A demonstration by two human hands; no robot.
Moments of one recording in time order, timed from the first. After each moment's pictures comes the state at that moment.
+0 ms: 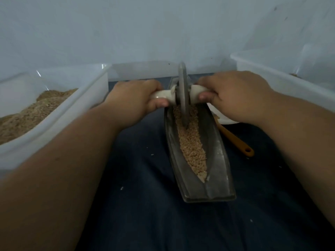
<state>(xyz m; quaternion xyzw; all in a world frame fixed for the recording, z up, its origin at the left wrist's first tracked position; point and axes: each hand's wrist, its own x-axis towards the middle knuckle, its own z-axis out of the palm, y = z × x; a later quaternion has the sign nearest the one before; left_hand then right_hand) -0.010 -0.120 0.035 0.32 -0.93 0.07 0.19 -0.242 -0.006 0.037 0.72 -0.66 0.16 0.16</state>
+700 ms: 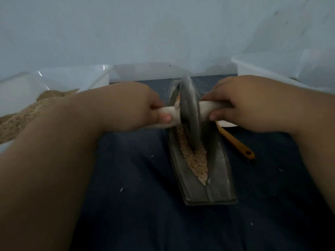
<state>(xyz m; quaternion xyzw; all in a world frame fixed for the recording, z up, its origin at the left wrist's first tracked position) 0.000 -0.079 0.075 0.32 -0.95 0.01 0.02 -0.225 0.028 0.065 0.76 -0.65 0.09 0.04</state>
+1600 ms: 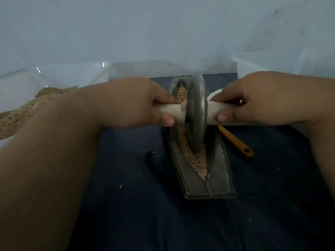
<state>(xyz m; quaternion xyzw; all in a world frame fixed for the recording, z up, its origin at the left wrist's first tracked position) -0.002 -0.080 0.075 0.27 -0.96 -0.06 0.06 -0.237 0.039 0.077 0.74 -0.66 0.07 -0.04</state>
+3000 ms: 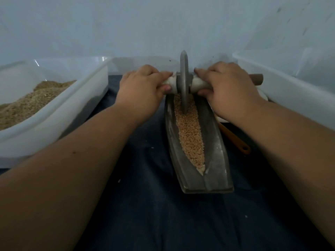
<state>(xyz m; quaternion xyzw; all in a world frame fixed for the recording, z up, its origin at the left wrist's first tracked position) -0.033 -0.112 0.024 0.38 -0.88 0.04 0.30 -0.234 -0.025 0.022 0.67 -0.68 0.22 0.21</state>
